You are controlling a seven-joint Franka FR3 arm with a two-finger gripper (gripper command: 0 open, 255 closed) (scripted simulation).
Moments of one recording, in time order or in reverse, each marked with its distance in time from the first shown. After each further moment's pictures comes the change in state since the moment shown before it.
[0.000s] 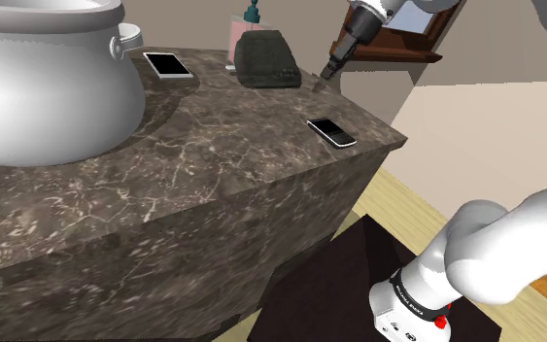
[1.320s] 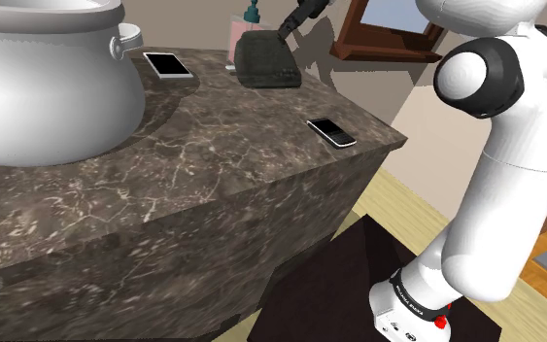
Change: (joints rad) arm -0.077 0.660 -0.110 0.767 0.548 -0.314 -0.497
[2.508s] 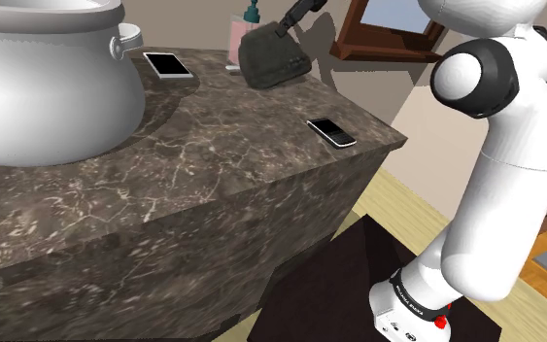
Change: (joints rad) arm -0.013 0.015 0.001 0.062 0.011 -0.037 0.029
